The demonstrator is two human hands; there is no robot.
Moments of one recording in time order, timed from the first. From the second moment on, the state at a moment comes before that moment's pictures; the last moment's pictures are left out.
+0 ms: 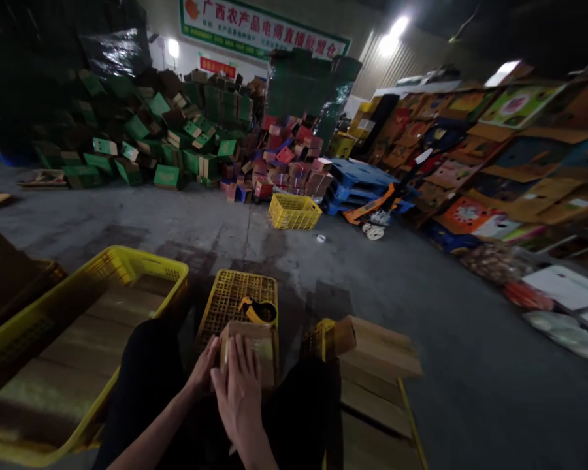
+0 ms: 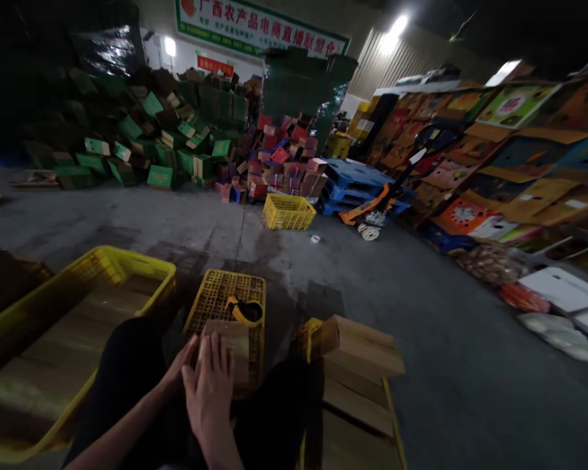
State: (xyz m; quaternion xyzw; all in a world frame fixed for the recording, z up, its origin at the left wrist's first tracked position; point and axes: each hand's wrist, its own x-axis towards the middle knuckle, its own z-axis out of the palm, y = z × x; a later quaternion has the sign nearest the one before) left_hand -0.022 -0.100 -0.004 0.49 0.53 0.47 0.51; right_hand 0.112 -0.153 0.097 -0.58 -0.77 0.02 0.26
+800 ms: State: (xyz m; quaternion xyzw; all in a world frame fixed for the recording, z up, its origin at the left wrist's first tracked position) left_hand -0.031 -0.138 0.076 0.67 0.51 0.42 0.33; right_hand 0.164 -0.158 0.088 -0.60 -0.68 0.19 0.37
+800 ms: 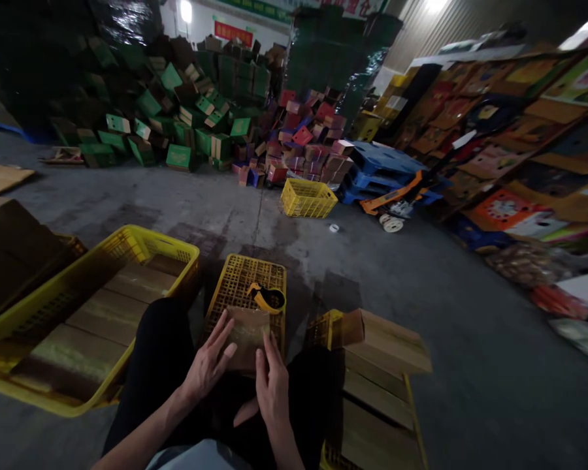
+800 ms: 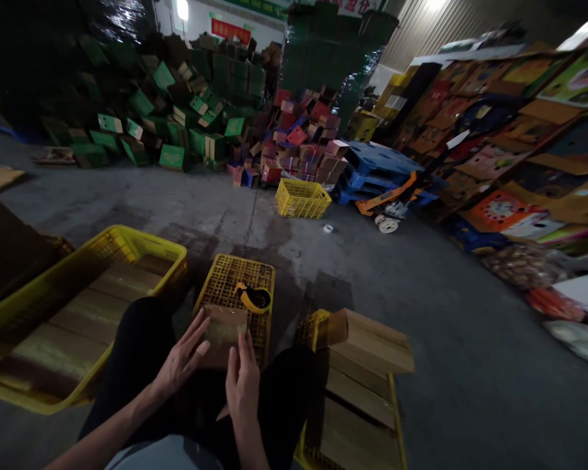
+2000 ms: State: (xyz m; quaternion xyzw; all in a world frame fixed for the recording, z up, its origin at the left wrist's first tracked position) left_hand -0.014 -0.148 0.069 0.70 0.51 0.40 0.31; right_hand 0.167 -0.130 0.085 -0.62 -0.70 0.07 0.35
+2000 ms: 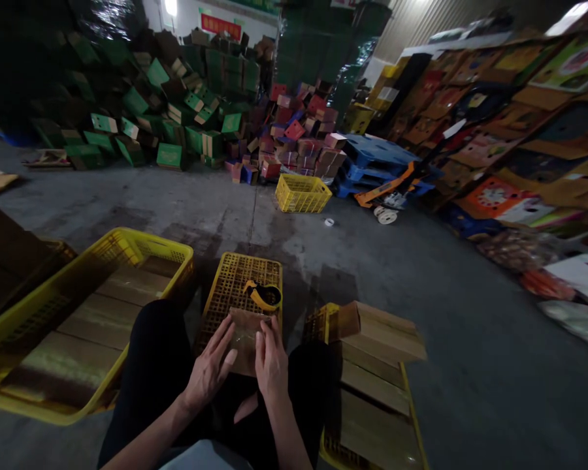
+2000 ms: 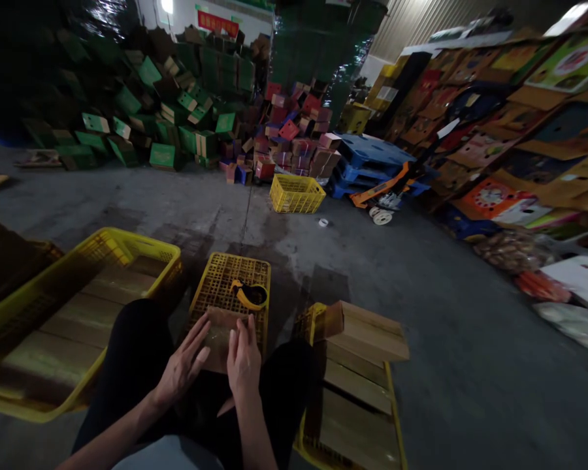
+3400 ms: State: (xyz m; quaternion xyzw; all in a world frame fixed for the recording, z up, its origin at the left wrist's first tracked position) left_hand -0.011 -0.134 0.088 0.83 0.47 0.28 0.12; right_hand 0.165 -0.162 0.090 -0.62 -0.73 0.08 0.26
